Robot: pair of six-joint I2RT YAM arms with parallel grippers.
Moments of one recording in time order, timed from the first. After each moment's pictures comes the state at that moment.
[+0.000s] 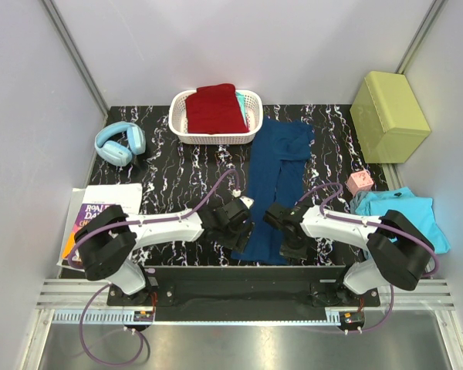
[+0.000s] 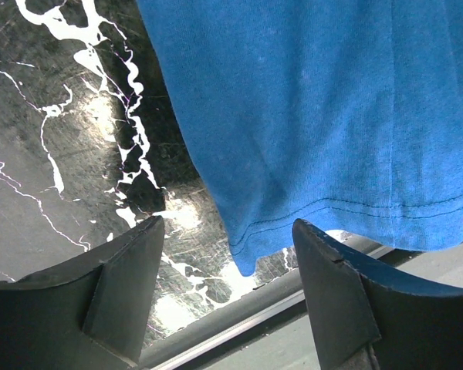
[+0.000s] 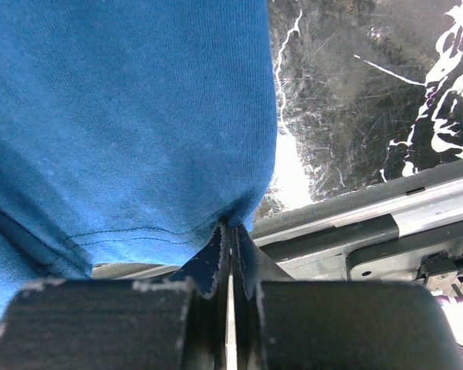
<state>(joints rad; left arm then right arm) -1.05 1.55 0.87 -0.44 -0.07 -0.57 0.88 1.45 0.75 -0.91 0.10 1.20</state>
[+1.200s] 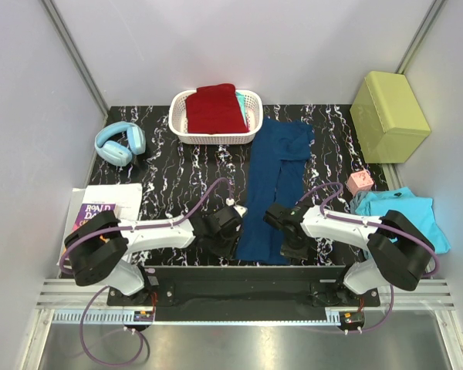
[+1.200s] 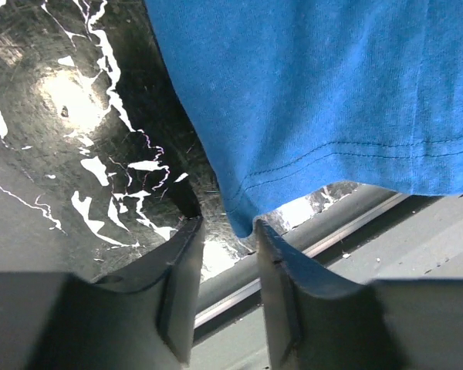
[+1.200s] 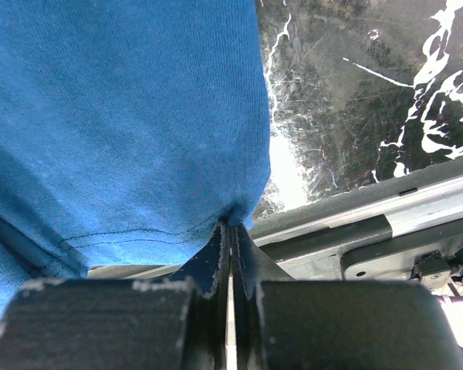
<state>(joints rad) -1.06 1.48 0.75 -0.39 0.04 -0.62 0.88 1.45 0.75 -0.92 0.12 1.20</state>
